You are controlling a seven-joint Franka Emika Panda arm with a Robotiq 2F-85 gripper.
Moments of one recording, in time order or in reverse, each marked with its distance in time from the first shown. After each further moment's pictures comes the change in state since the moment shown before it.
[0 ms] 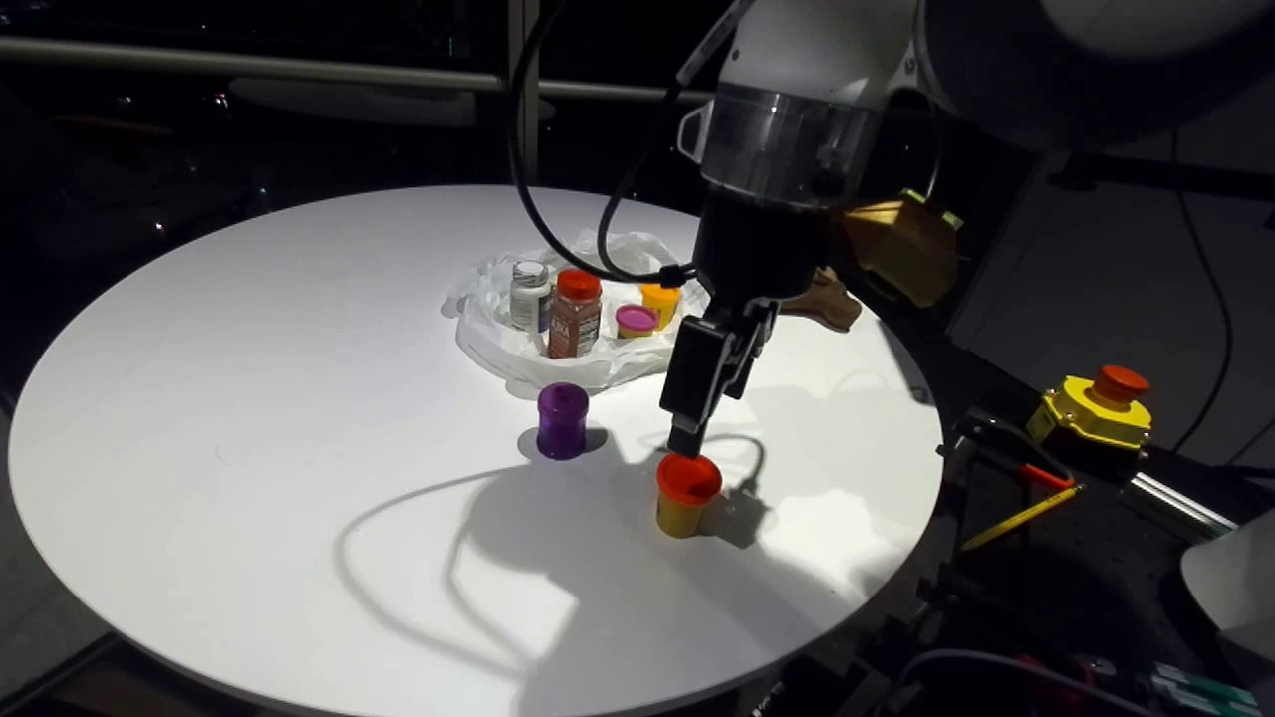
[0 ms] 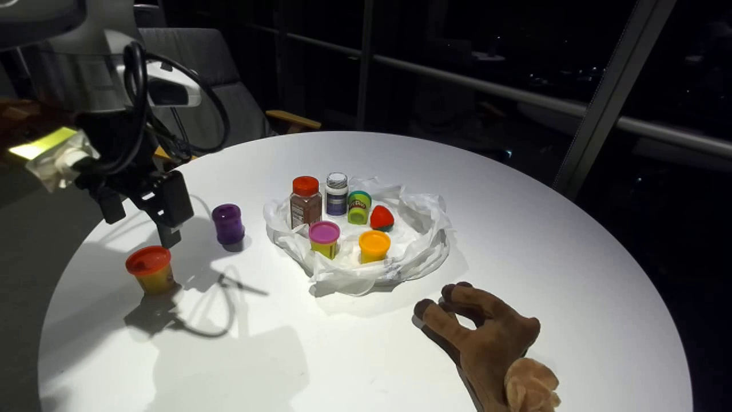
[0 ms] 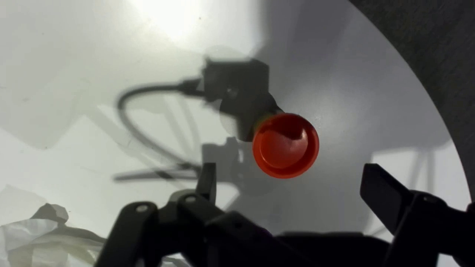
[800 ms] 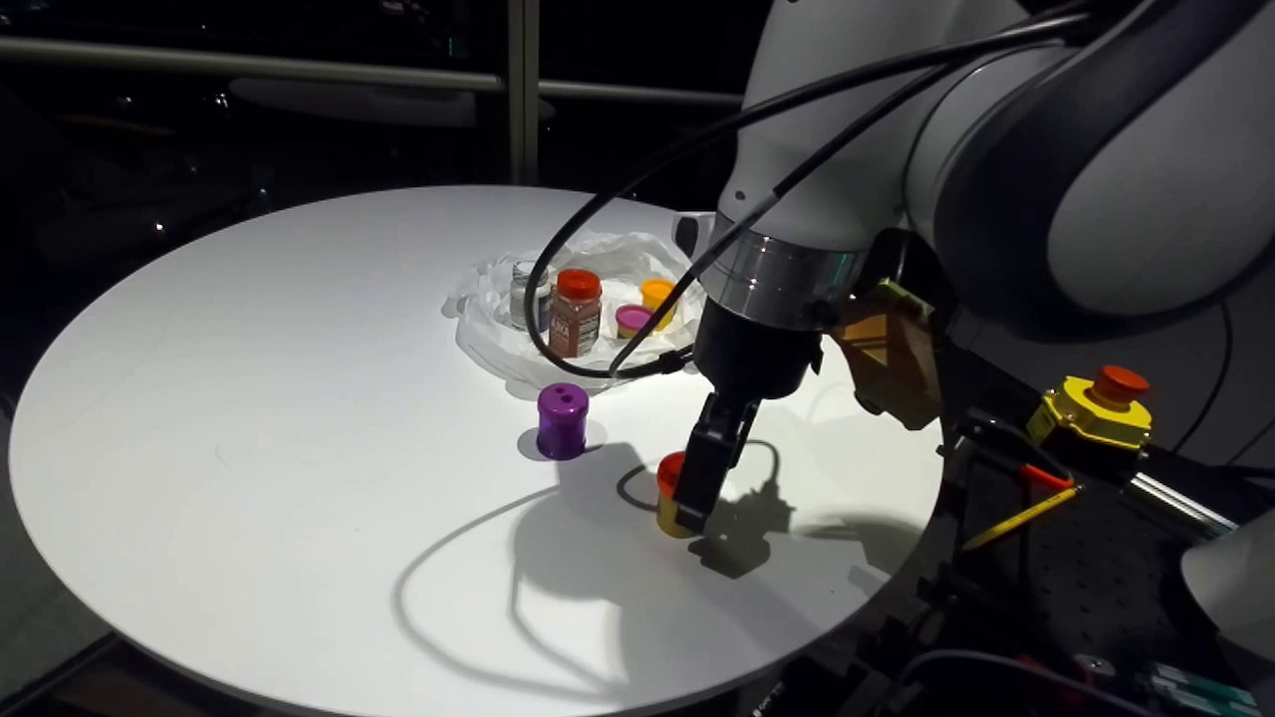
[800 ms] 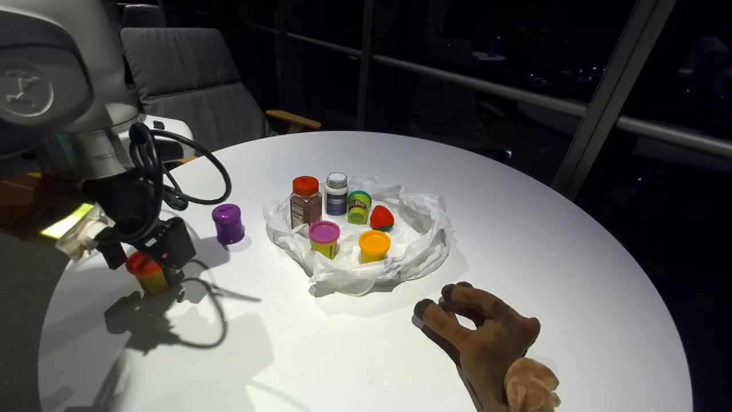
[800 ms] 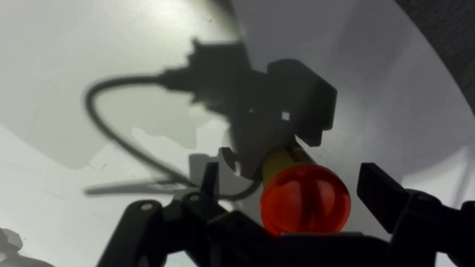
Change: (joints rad) arm 0.071 0.169 -0.071 -0.021 -0.189 0.208 0.072
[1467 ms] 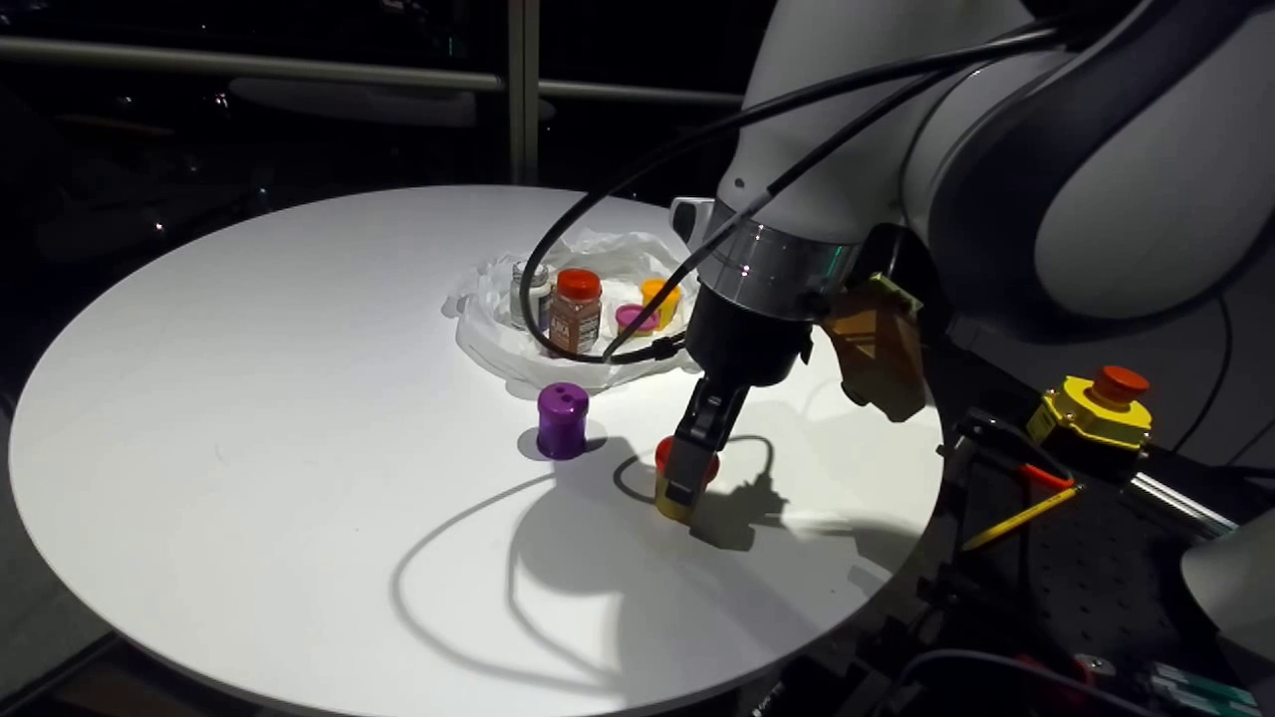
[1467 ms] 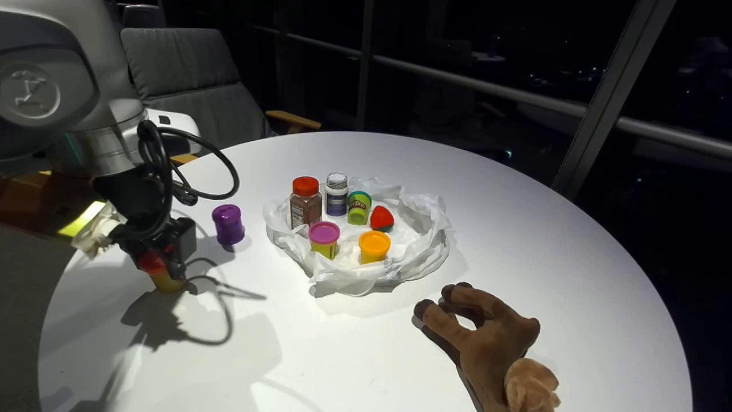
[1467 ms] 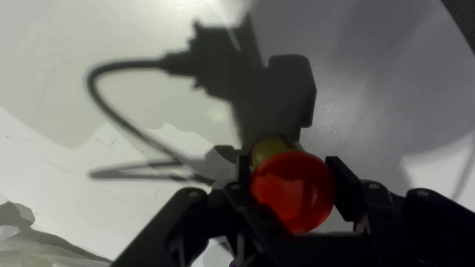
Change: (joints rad) arm 0.067 0.002 -0.078 0.002 -0.006 0.054 0.000
